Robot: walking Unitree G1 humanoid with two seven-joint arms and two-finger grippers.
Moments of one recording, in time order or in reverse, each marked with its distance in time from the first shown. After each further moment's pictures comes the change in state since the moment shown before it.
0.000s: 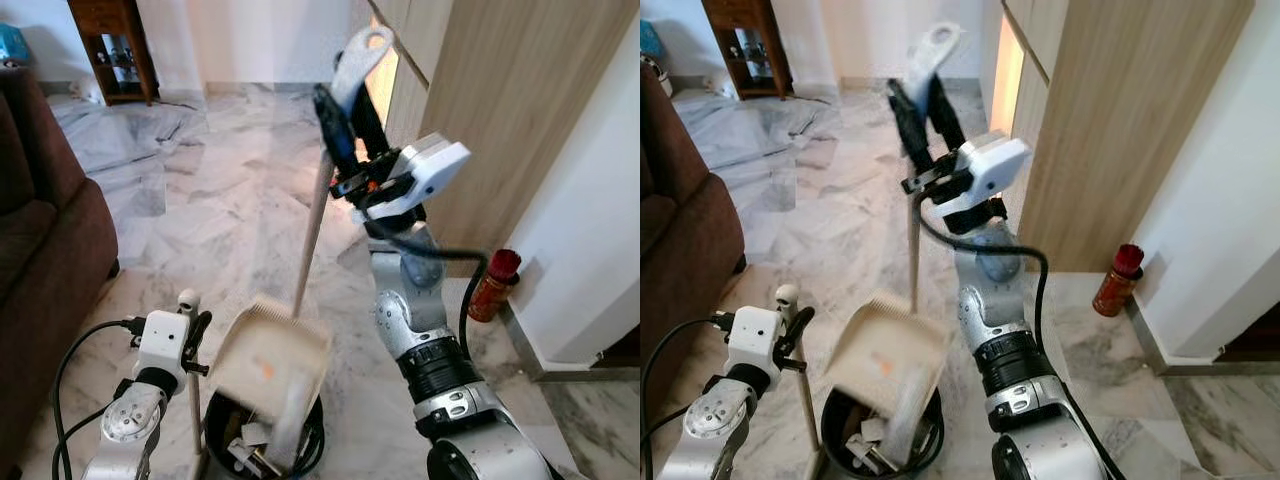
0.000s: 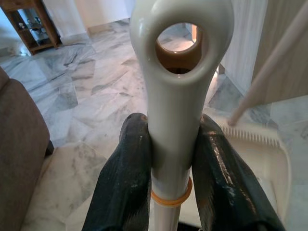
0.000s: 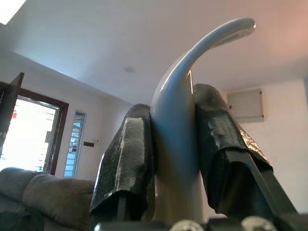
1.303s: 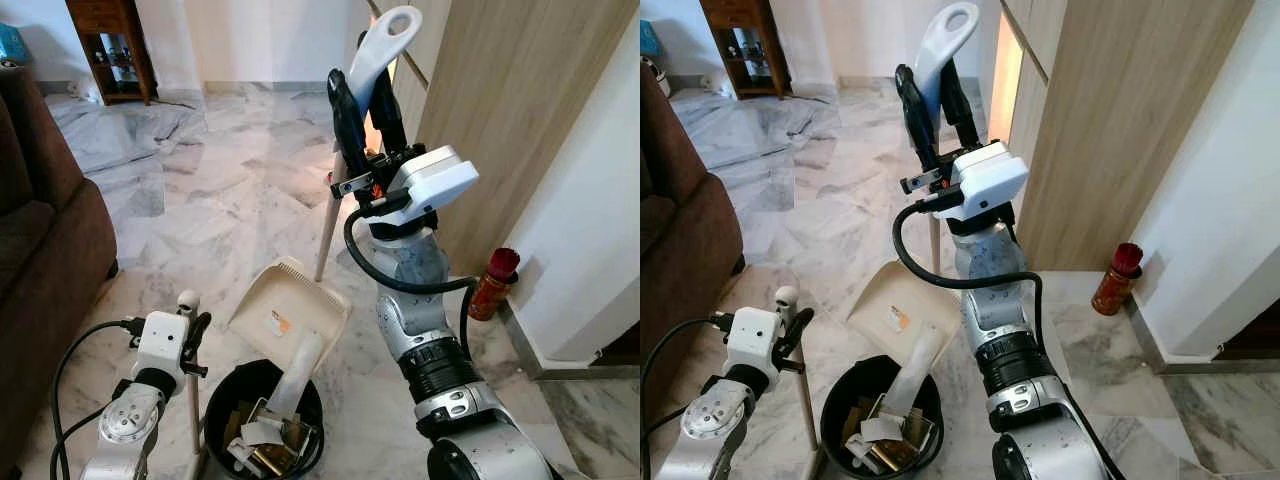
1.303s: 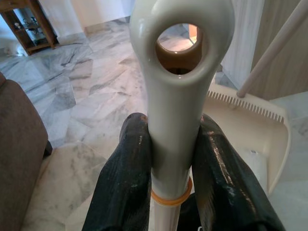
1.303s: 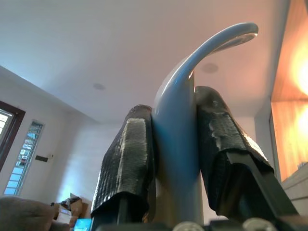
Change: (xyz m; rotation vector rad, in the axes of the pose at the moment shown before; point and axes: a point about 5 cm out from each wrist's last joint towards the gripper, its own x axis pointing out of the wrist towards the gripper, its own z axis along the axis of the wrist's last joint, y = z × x) left arm -0.001 0.001 -0.001 0.006 0.003 -0.010; right arm -0.003 -0.002 0.008 -0.188 -0.080 -0.112
